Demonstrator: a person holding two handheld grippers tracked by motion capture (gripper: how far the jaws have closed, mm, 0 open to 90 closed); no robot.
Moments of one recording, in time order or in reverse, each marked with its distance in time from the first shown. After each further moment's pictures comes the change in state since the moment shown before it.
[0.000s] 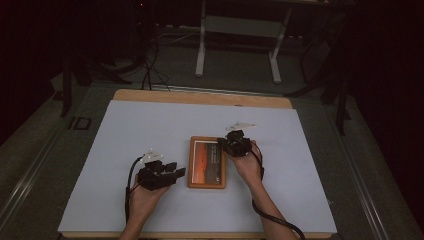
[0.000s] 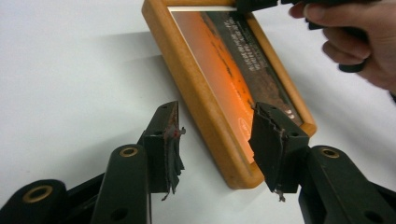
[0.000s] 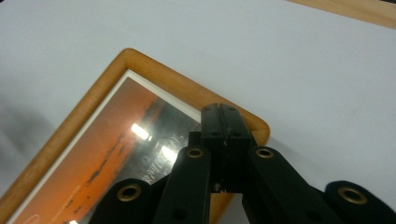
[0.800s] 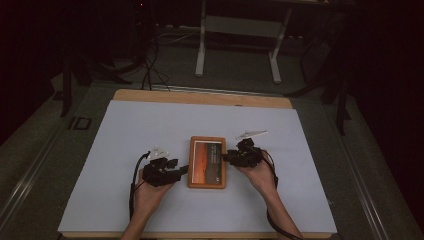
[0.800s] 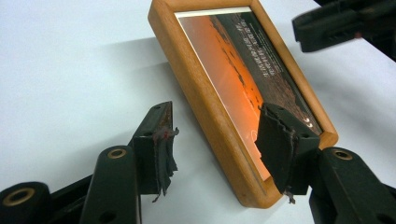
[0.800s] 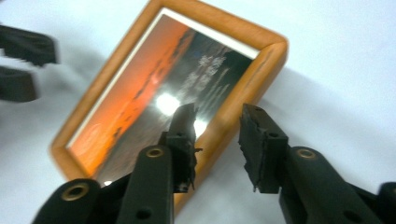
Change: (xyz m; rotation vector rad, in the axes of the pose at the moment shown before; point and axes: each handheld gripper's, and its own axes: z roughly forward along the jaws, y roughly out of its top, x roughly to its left) left arm -0.005 0.007 0.012 0.022 0.082 0.041; right arm -0.003 -0.019 -0.036 0.121 0.101 0.025
